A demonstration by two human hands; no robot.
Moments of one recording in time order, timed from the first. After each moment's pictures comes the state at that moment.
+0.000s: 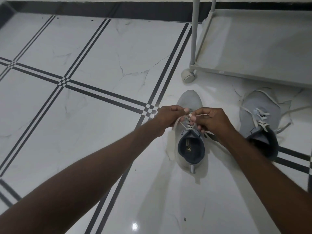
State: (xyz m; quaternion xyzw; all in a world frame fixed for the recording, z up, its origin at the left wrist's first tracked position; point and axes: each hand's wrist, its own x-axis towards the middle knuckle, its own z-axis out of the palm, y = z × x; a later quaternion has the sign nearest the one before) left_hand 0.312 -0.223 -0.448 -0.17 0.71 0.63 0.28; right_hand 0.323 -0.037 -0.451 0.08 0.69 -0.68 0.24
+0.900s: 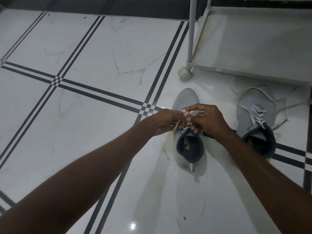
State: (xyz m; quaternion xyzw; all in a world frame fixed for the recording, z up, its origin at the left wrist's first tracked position) left_hand 0.310 -0.229 -0.459 -0.16 0.60 0.67 0.40; right_hand 0.322 -0.045 -0.455 0.03 0.74 -0.64 0.21
